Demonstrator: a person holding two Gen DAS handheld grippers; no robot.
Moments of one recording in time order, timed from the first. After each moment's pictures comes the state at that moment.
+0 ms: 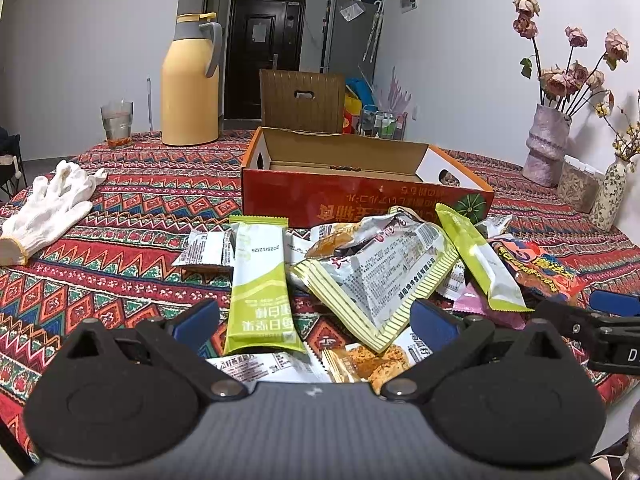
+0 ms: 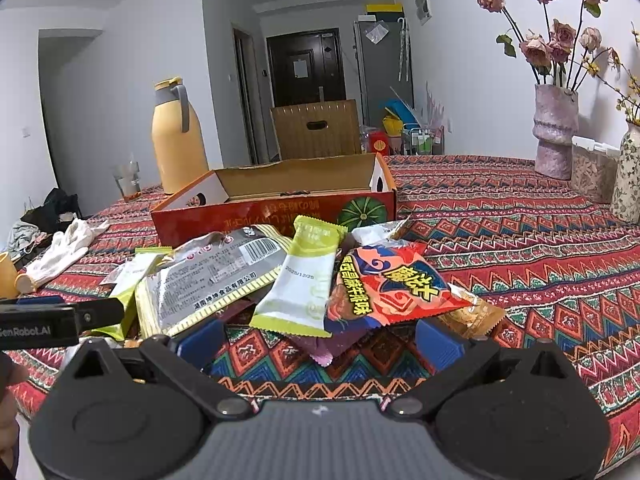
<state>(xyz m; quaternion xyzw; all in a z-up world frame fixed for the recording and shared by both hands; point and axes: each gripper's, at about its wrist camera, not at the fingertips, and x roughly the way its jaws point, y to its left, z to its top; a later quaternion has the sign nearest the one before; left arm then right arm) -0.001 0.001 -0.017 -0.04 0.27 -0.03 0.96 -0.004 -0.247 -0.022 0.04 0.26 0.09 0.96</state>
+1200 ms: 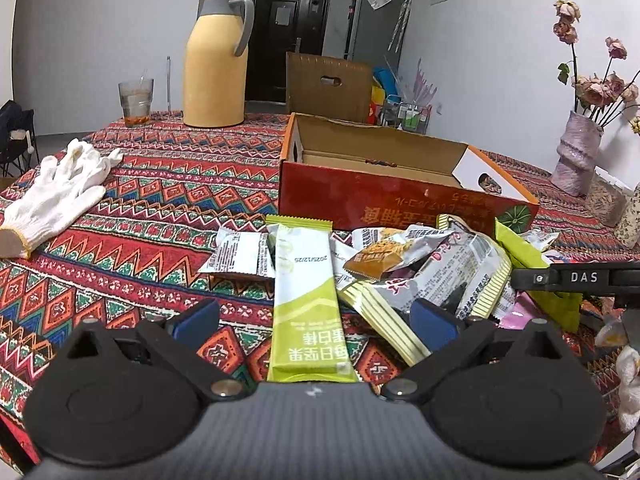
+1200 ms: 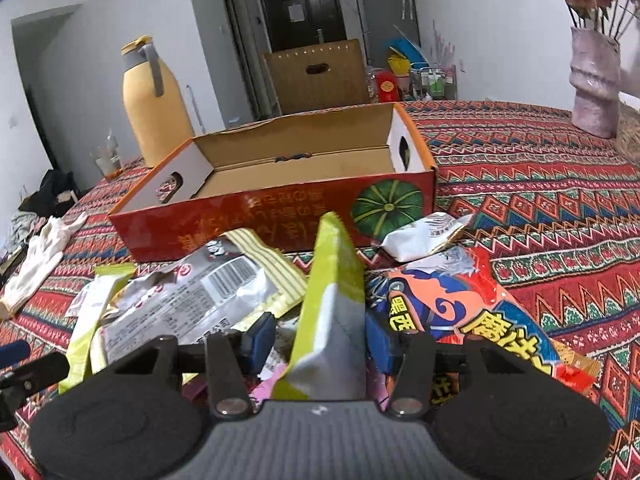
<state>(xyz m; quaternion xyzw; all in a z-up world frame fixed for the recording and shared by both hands) 0.037 0.034 -0.025 -0.06 0.30 0.00 0.95 0.117 -0.233 -0.037 0.08 0.36 0.10 0.92</state>
